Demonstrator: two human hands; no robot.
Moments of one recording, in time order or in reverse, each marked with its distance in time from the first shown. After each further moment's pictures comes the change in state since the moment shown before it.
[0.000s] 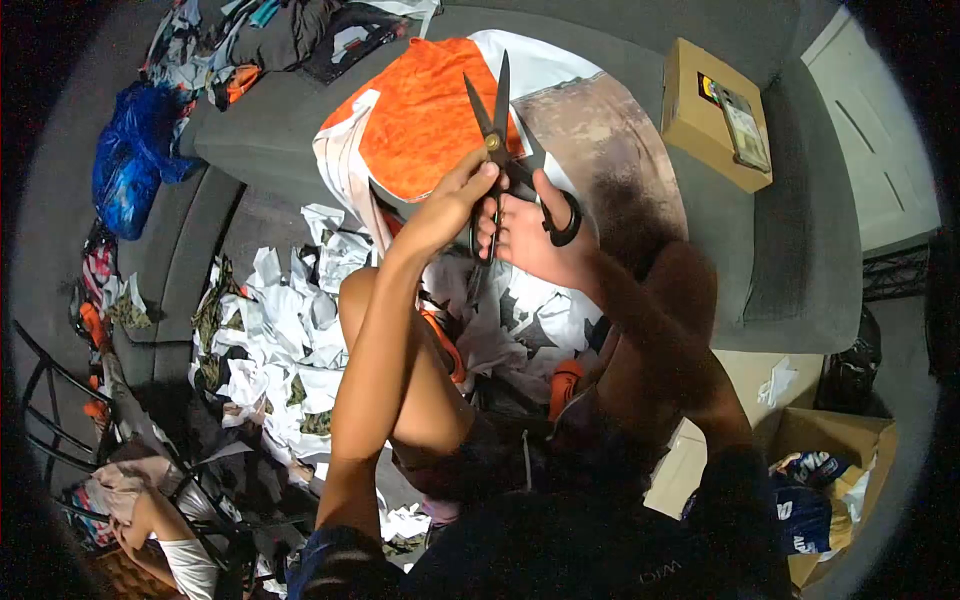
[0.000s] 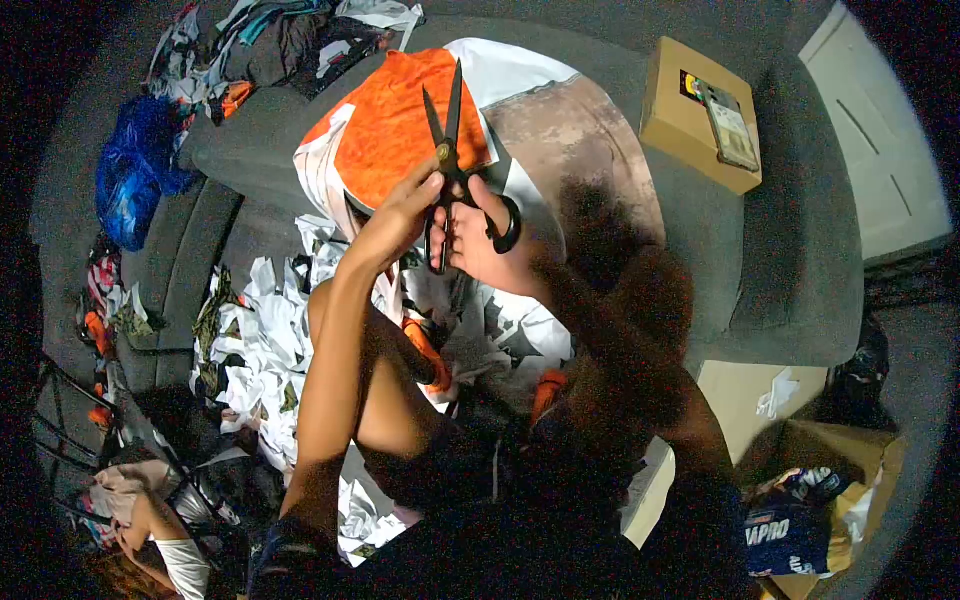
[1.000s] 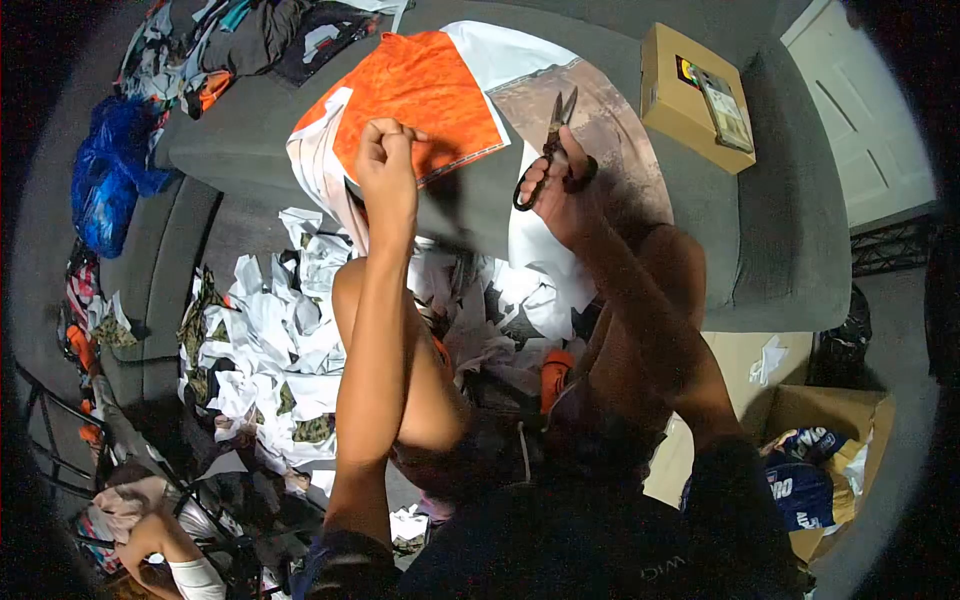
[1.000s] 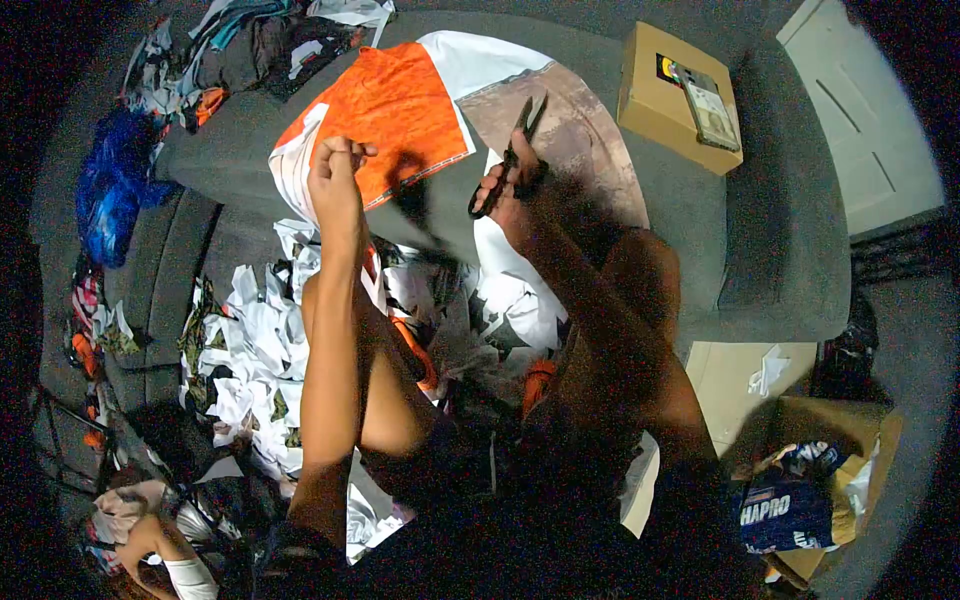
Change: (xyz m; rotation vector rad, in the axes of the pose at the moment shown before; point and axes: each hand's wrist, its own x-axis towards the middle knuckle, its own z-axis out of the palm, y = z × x) left_hand 0.015 -0.001 -0.009 0.090 0.608 0.651; right_hand -0.012 -0.036 -0.026 -0.003 0.490 -0.287
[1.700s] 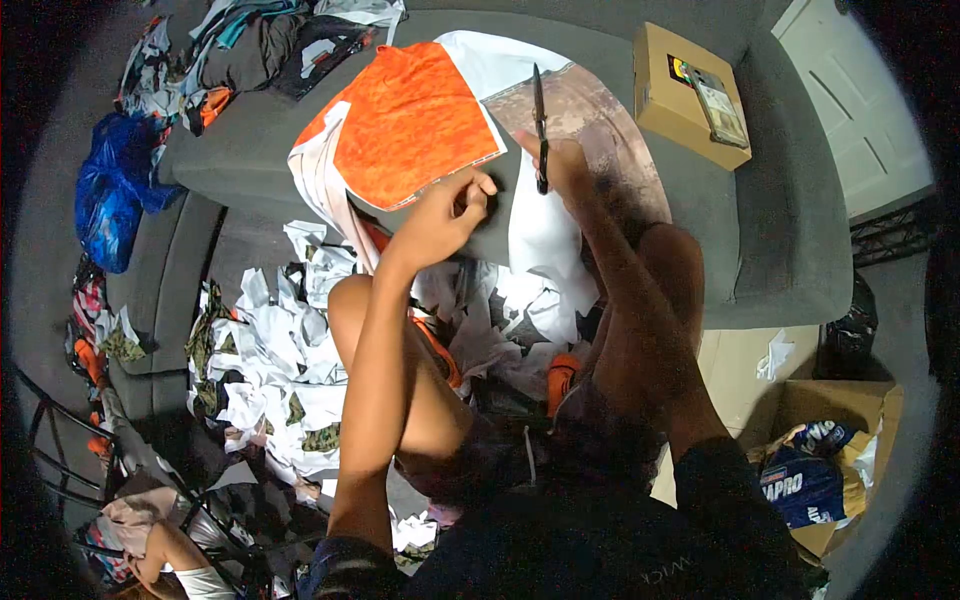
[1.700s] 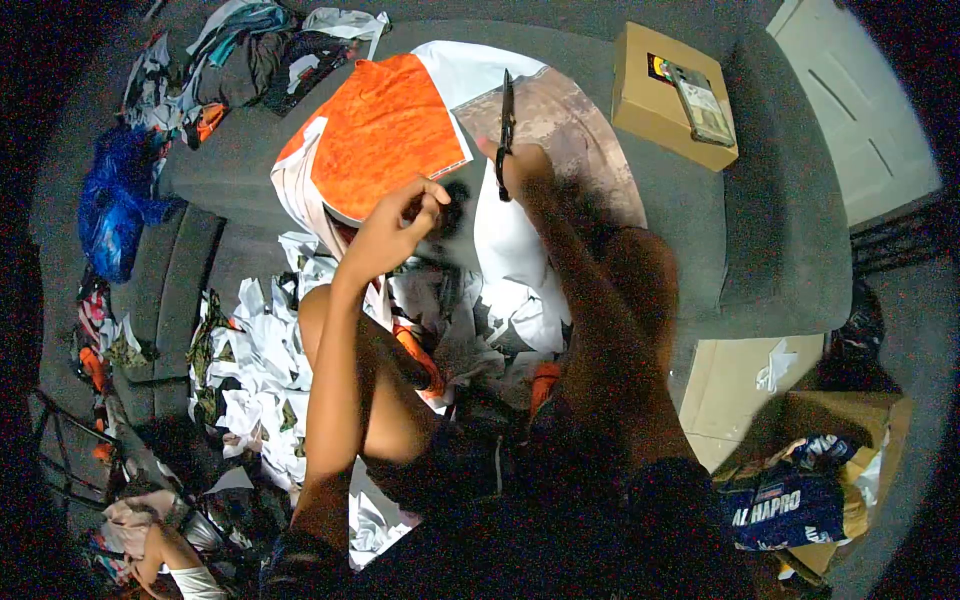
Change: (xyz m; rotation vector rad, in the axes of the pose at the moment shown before) left_hand -0.021 -0.003 0.001 0.409 -0.769 -0.152; right_hand 0.041 -0.018 -0.018 -1.115 0.523 -0.253
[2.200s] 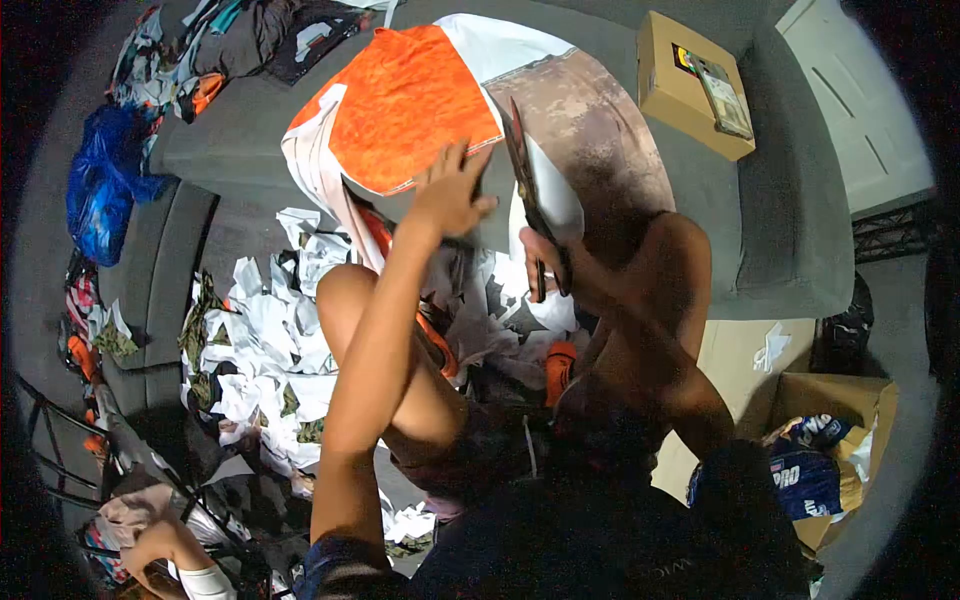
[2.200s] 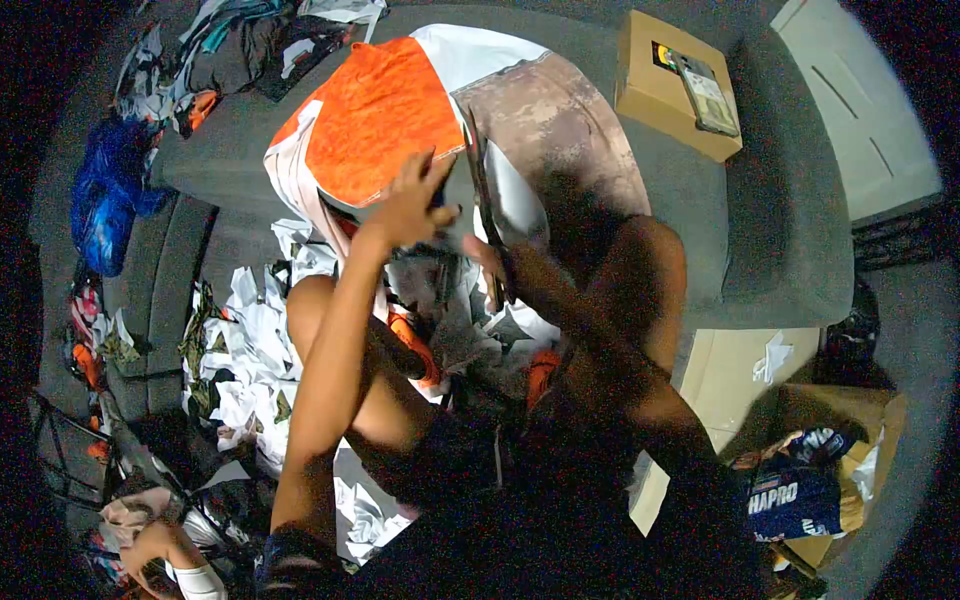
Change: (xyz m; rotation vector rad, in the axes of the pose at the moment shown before) left_hand 0.023 -0.070 0.011 0.803 0.038 0.068; right_hand -0.123 0.047 -0.009 0.226 -0.568 0.174
